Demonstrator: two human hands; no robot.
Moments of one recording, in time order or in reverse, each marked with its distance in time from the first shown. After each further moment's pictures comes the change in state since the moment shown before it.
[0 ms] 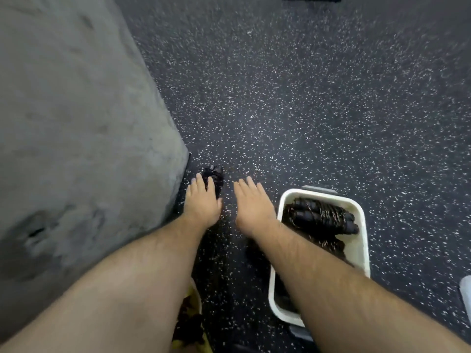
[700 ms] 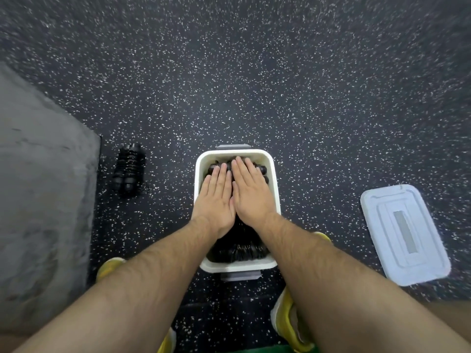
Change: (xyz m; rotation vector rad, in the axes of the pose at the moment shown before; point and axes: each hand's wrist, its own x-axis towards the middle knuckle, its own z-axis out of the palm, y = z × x) left_hand -0.101 0.193 0.016 0.159 -0.015 0.487; right_hand -0.108 0.149 0.070 0.060 0.108 0.263
